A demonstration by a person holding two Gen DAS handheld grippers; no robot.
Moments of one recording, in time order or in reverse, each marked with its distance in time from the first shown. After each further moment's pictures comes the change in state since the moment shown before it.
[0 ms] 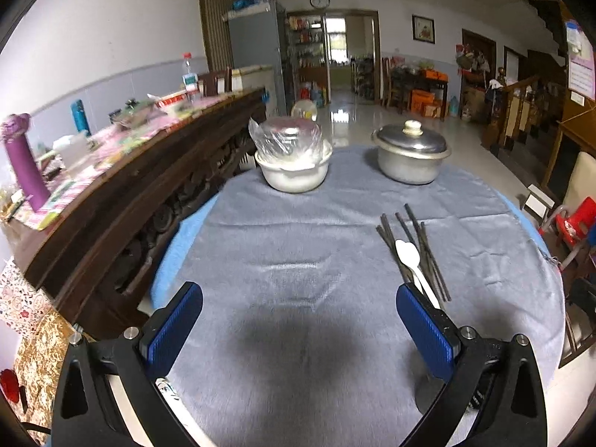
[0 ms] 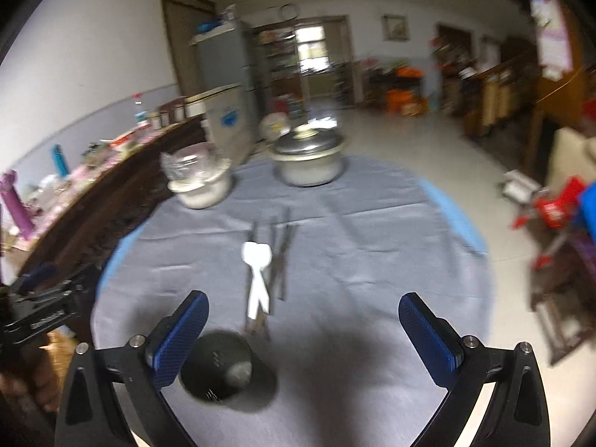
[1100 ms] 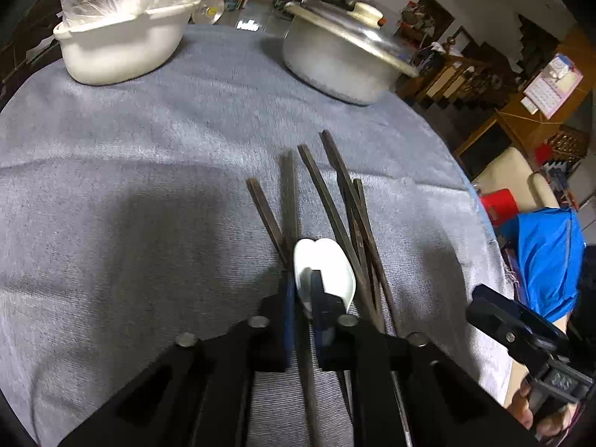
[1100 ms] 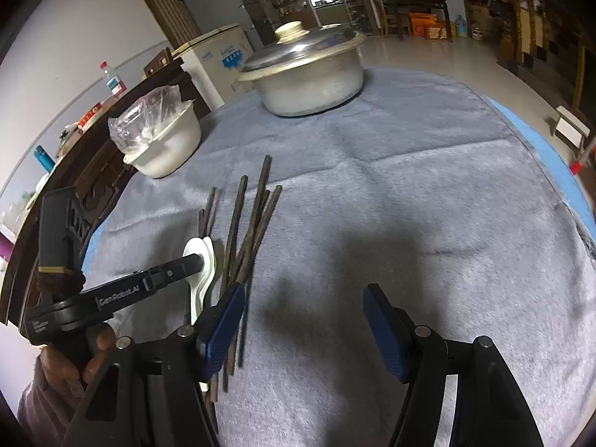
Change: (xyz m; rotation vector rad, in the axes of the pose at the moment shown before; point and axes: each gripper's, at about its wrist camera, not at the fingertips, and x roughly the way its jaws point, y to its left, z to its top) left arm 0.245 -0.086 0.015 -0.105 0.365 -0.546; right arm 0.213 -0.055 0.024 0.098 0.242 0.103
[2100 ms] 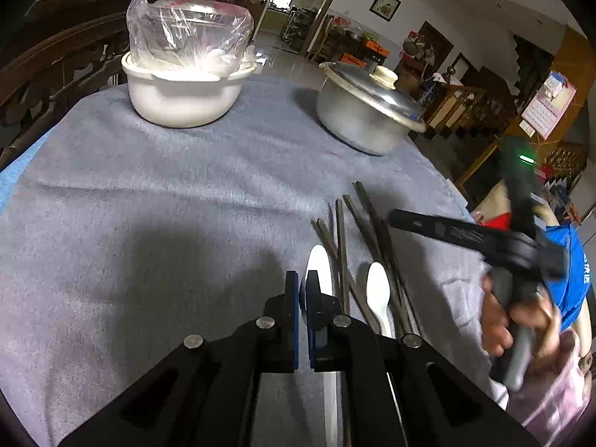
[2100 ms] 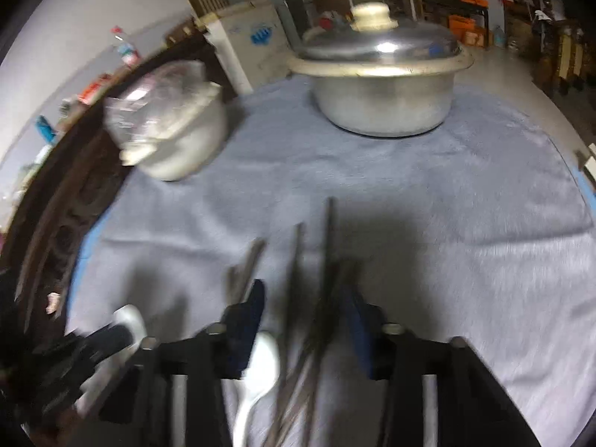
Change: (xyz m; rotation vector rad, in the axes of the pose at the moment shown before) left arm -0.068 0.043 0.000 -0.004 -0.140 0.035; right arm 0.098 0.060 0.093 -0.112 0.108 -0.021
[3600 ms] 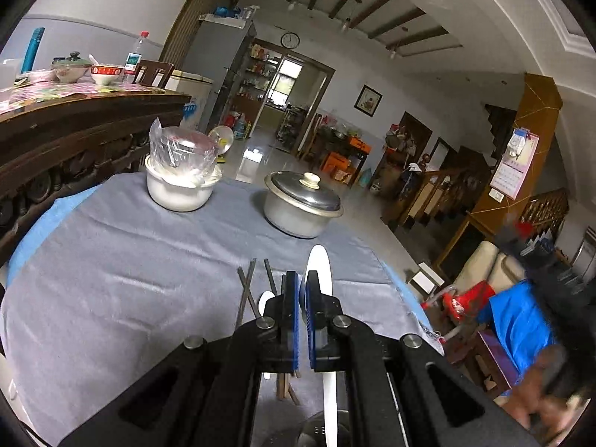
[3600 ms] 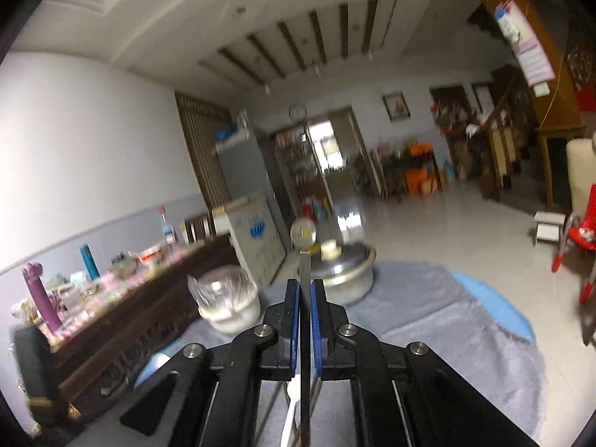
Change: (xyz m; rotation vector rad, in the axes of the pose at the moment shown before) left arm -0.155 -0.105 -0.082 -0.019 -0.431 -0.024; right arm -0.320 0.029 -0.174 0.089 -0.891 -0.011
